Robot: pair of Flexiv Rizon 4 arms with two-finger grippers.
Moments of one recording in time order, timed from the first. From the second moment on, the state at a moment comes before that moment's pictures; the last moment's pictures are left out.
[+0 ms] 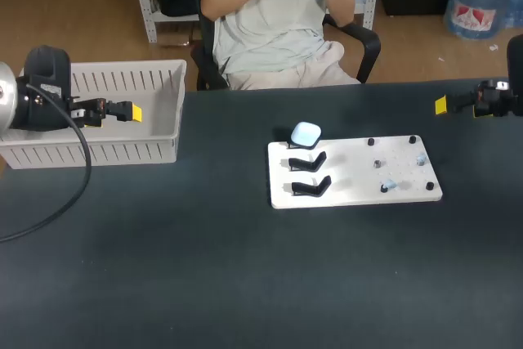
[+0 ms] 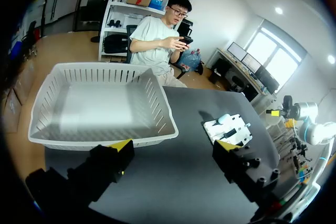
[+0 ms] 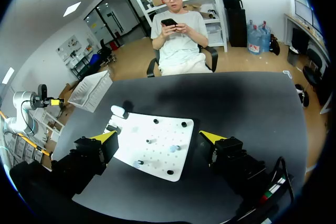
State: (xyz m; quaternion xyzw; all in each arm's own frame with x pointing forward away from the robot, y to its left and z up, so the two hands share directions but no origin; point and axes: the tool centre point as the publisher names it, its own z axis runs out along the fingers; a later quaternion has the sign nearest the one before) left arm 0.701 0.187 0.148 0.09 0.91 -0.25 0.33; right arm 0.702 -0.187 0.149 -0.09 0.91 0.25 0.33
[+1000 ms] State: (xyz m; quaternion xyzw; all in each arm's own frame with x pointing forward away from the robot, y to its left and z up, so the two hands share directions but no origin) left arm 0.701 0.187 0.148 0.09 0.91 -0.25 0.33; right arm 0.702 -0.187 0.149 -0.09 0.91 0.25 0.33
